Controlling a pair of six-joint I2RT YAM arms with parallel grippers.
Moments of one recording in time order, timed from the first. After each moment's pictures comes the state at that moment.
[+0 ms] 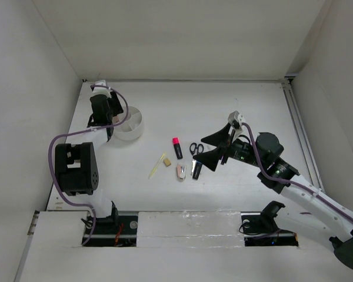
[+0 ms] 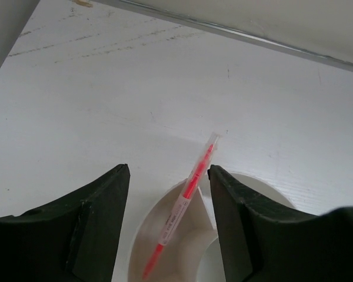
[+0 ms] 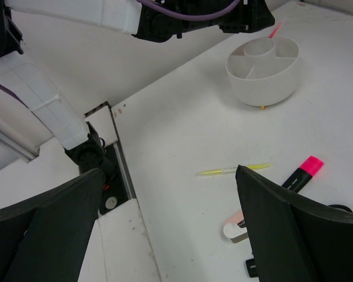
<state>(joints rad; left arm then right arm) 0.03 1.65 0.96 0.38 -0.10 -0.19 0.71 0.84 0.70 0.19 -0.47 0.38</state>
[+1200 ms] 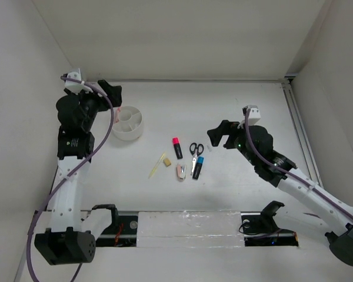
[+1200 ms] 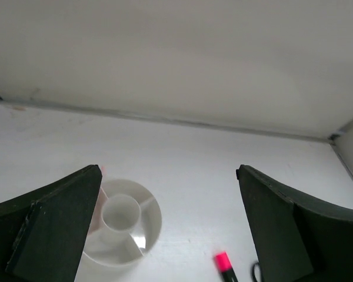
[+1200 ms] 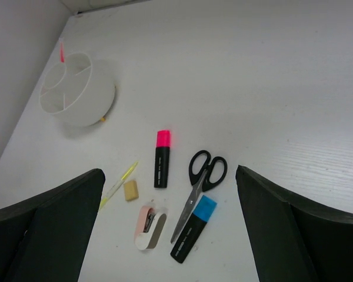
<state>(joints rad) 0.03 1.02 1.11 -0.06 0.17 -0.31 0.69 0.92 0.77 -0.09 0.23 0.50</state>
